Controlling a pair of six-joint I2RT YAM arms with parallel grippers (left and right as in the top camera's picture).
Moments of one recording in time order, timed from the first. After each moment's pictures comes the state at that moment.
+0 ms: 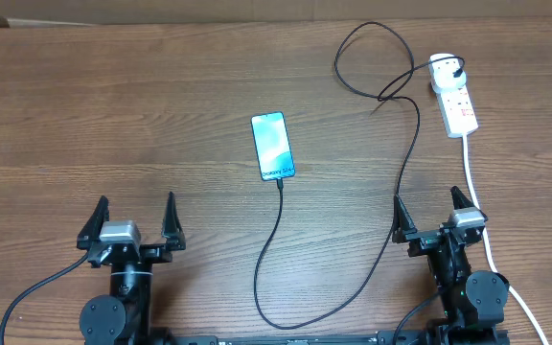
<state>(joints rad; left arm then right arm) -0.05 0.02 0.22 -0.16 -0.08 -0.05 0.04 0.01 0.02 -0.03 -0.12 0.01</state>
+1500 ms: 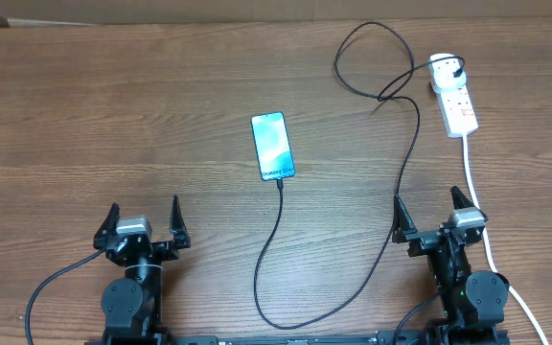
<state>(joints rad) -0.04 0.01 0.01 -0.06 -0.14 -0.05 0.04 0.01 0.02 -0.03 -0.12 0.01</state>
